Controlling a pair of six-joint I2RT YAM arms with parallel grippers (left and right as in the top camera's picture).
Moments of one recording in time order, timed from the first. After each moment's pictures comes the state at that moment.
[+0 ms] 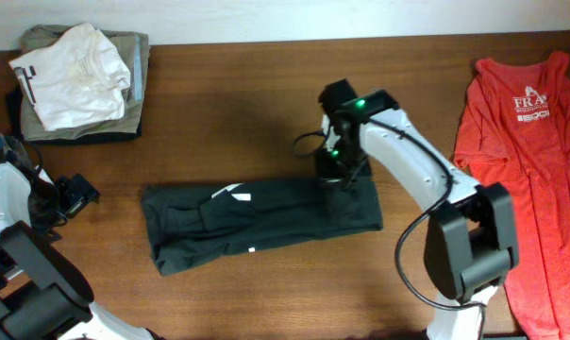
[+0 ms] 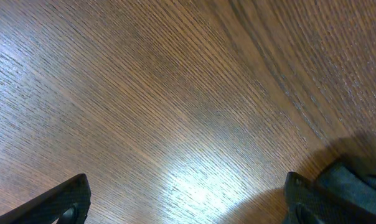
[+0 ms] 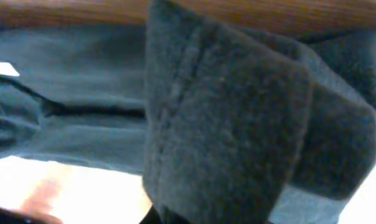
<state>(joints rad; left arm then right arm) 0.60 1.89 1.39 -1.04 0.02 -0.21 0.41 1.98 1.61 -1.19 -0.23 0.29</state>
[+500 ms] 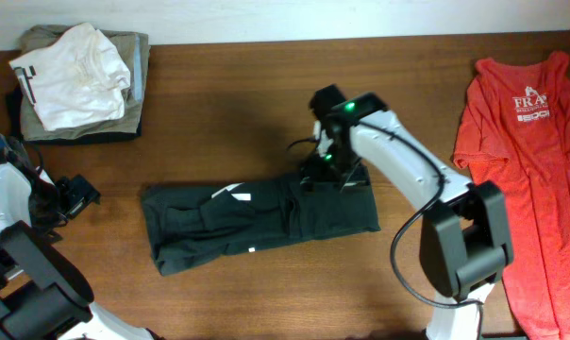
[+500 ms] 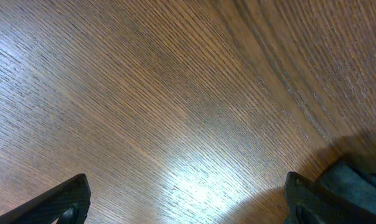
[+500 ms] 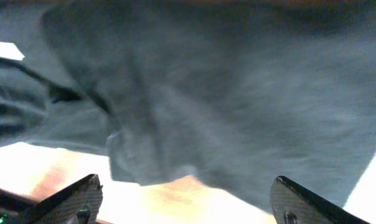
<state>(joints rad) 0.60 1.89 1.39 -1.04 0.02 -0.21 0.40 2.00 1.63 -1.24 -0.27 0.28</state>
